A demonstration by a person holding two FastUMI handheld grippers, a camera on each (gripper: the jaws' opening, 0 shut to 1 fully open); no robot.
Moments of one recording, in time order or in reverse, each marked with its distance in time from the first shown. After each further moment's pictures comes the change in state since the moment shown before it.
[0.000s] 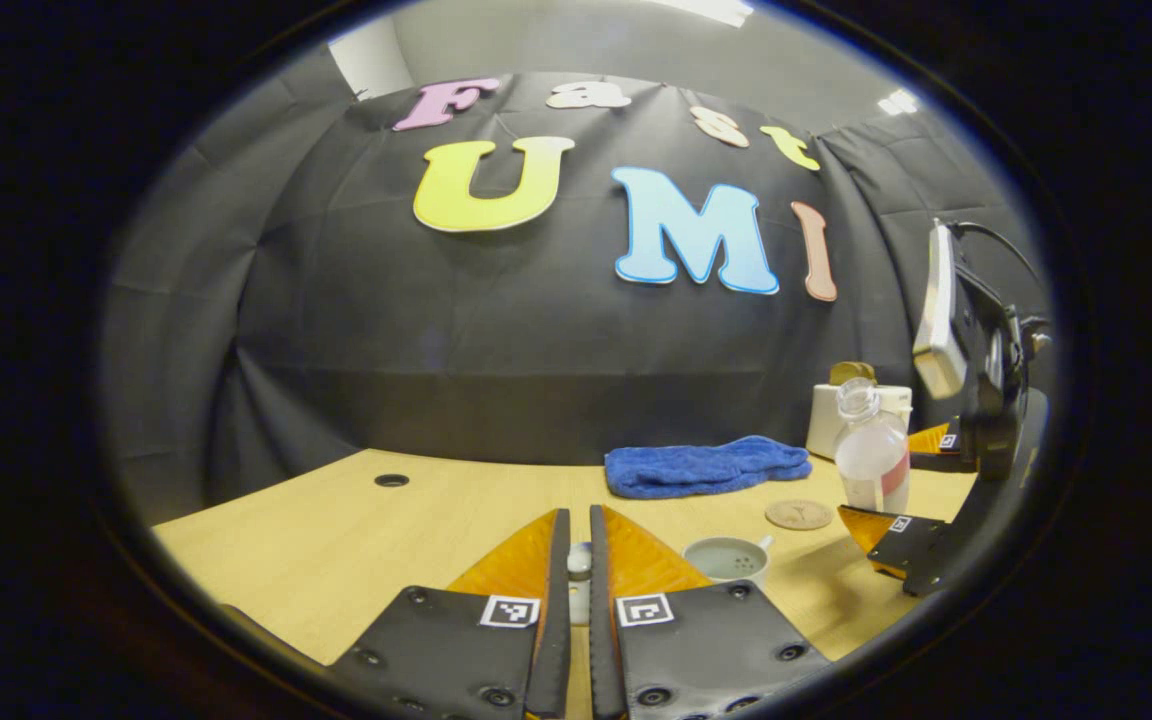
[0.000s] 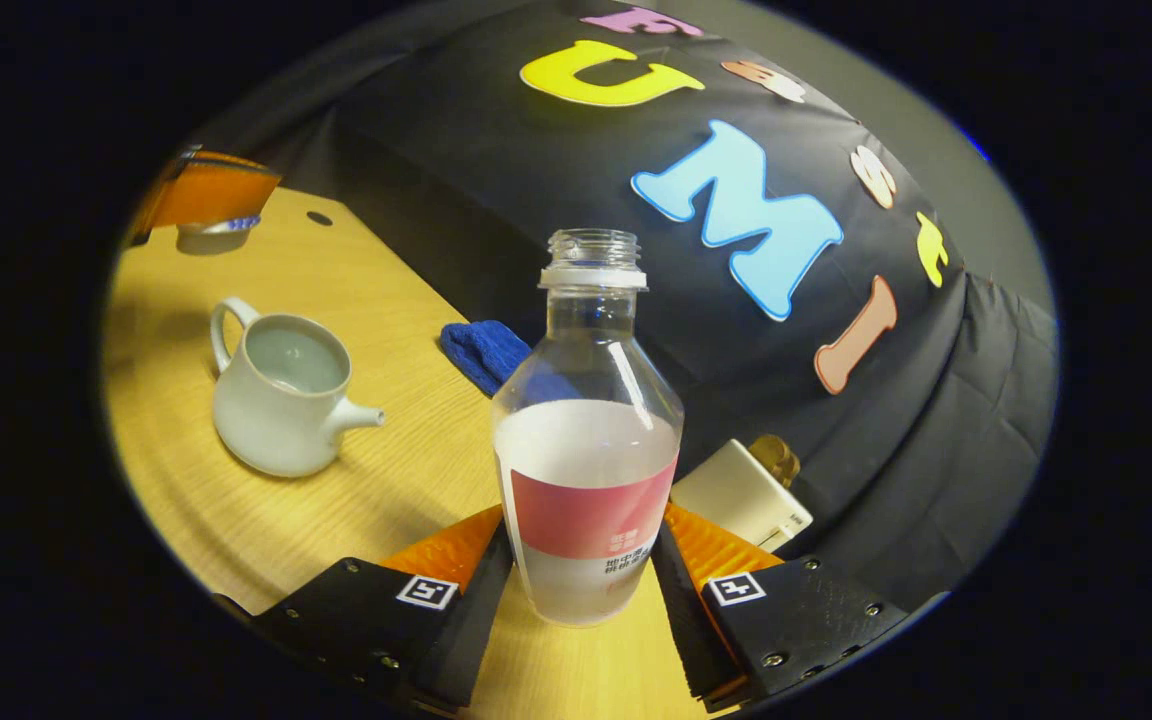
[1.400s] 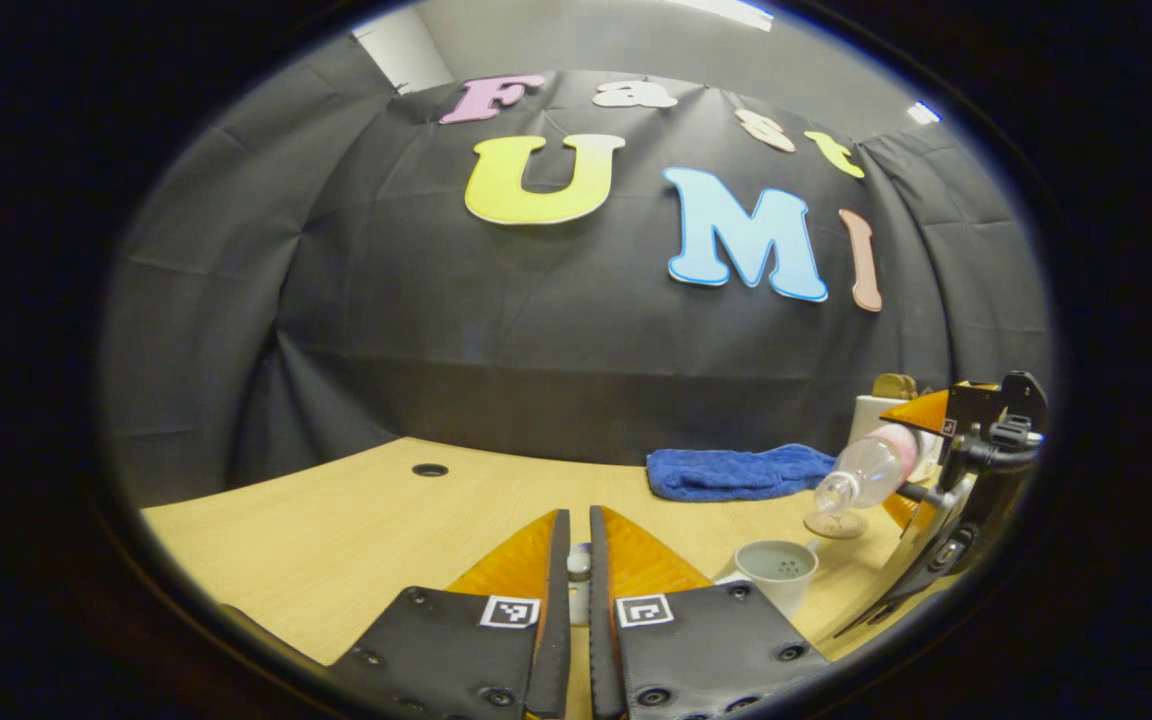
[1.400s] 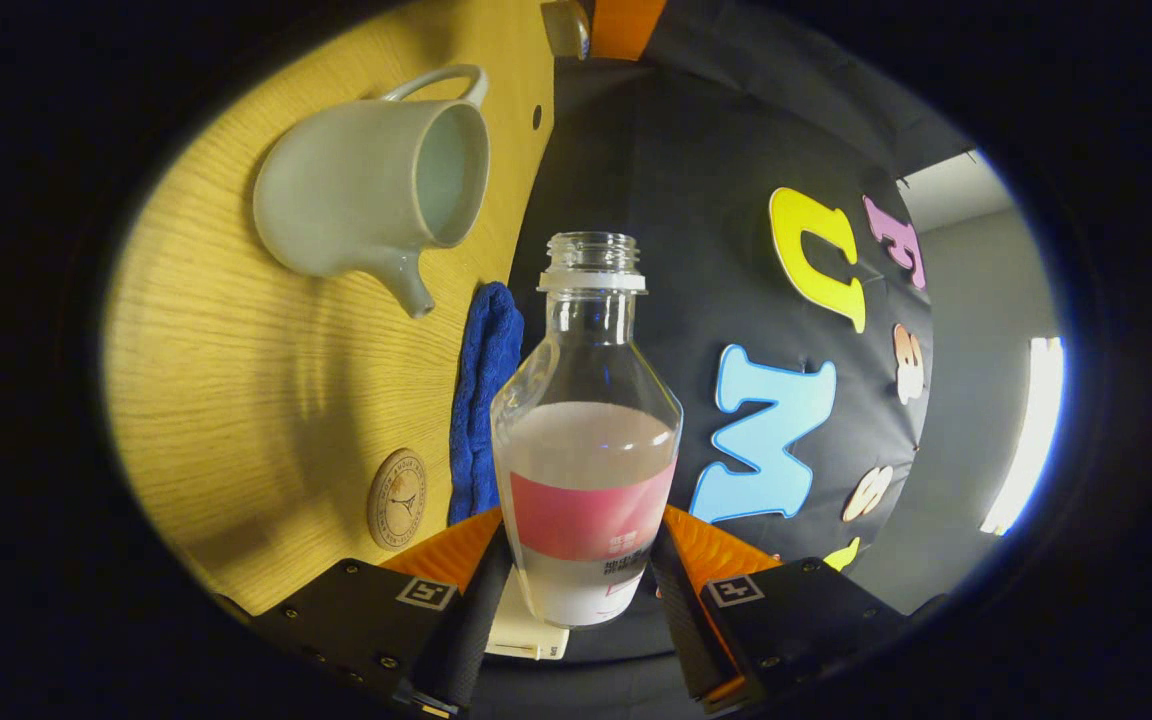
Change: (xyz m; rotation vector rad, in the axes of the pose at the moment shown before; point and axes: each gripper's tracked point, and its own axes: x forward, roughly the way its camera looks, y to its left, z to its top) left arm 0.003 0.035 -0.011 -0.050 0.015 0.118; right arm -0.004 -0.009 0.030 -0.870 -0.216 -0.154
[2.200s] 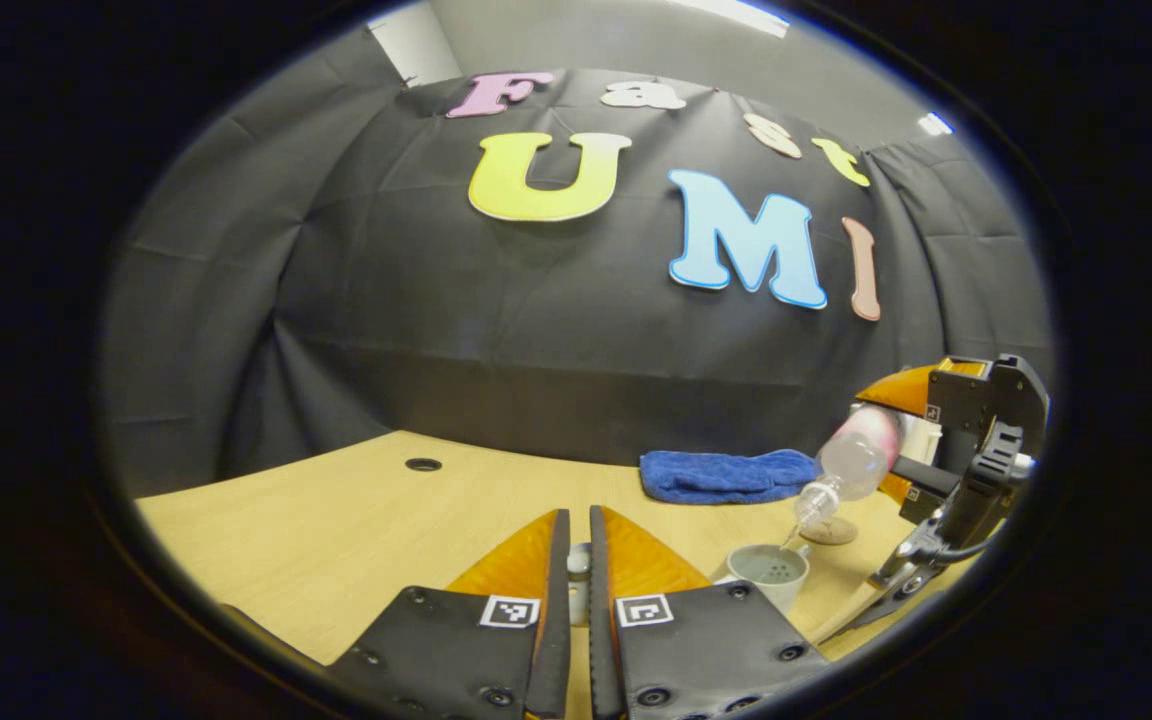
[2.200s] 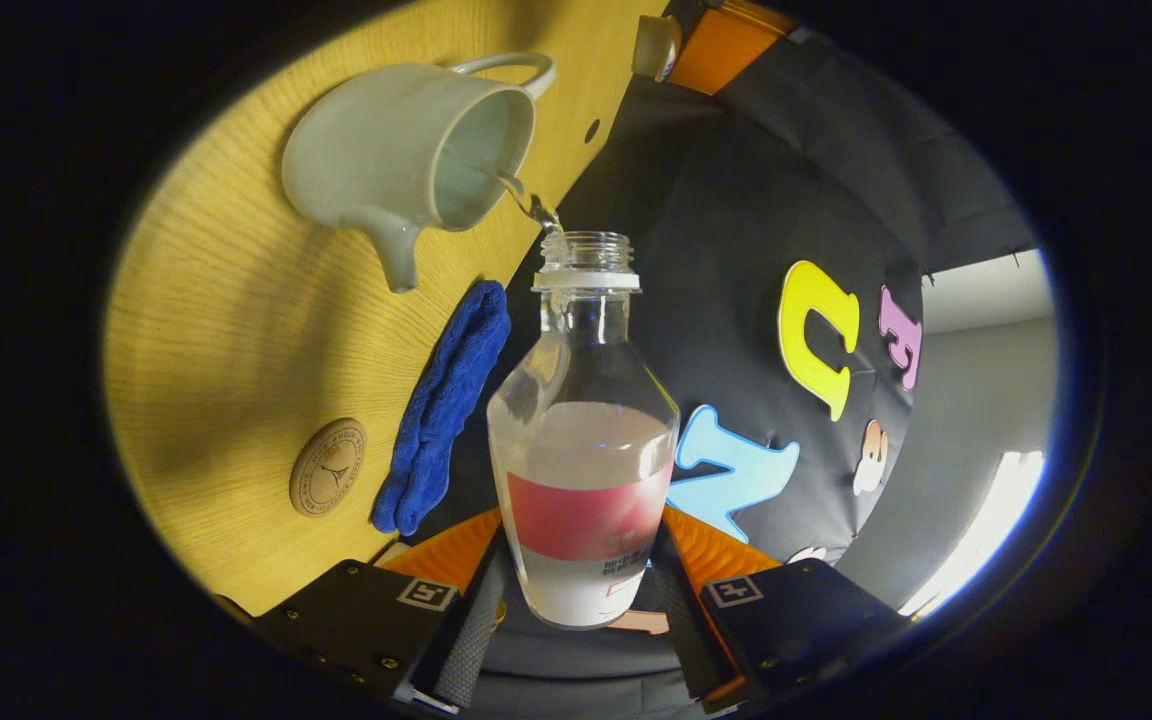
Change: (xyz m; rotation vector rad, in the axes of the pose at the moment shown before) left arm 0.000 -0.001 0.001 -0.031 0.006 -0.016; right arm 0.012 -0.032 -0.003 -0.291 -0.076 -0.079
